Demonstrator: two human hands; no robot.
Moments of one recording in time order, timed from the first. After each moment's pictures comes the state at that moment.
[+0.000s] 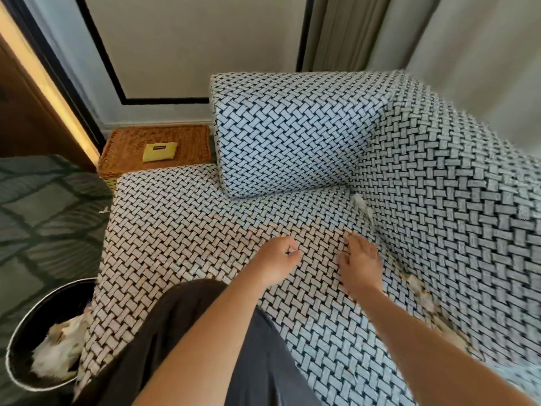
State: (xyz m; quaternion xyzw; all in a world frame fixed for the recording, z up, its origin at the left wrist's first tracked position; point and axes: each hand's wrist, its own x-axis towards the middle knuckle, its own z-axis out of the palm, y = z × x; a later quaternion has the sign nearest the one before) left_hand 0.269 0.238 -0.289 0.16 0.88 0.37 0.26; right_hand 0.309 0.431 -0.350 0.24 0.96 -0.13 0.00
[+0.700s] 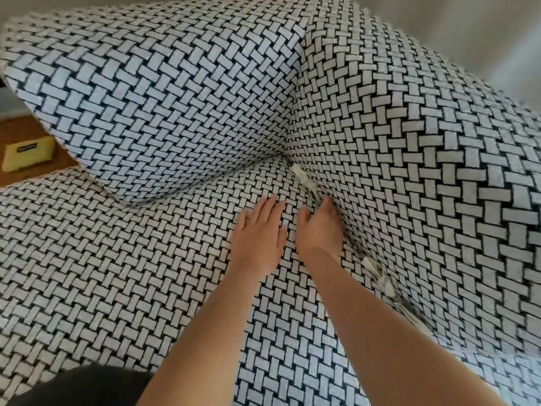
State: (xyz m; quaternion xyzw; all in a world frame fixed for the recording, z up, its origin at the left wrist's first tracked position) left_hand 0.223 0.367 -0.375 0.33 0.93 0.14 0.02; right_hand 0.255 0.479 -0.372 0.43 0.87 -0.20 -0.13
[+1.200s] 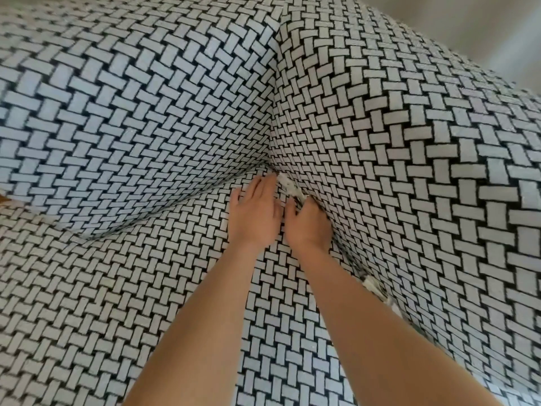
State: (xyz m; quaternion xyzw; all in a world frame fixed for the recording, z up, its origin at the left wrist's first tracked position) left_hand 0.155 0.425 -0.379 0.33 0.93 0.18 0.00; right_hand 0.213 0.503 -0.369 0.45 0.86 -0.24 -0.08
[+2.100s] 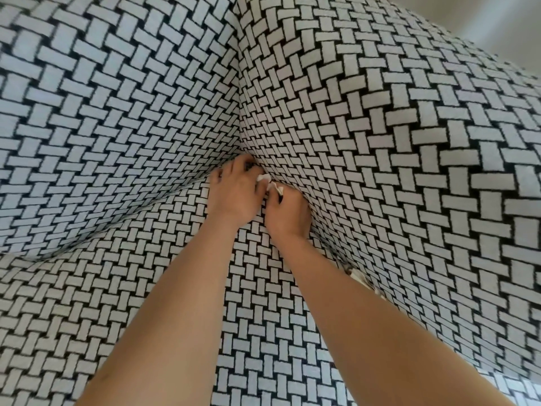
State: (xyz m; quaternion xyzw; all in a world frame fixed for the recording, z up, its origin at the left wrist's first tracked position) left_hand 0.118 0.455 -0.380 0.38 0.91 0.17 0.01; right_hand 0.203 0.511 -0.374 0.44 0.81 -0.34 -0.16
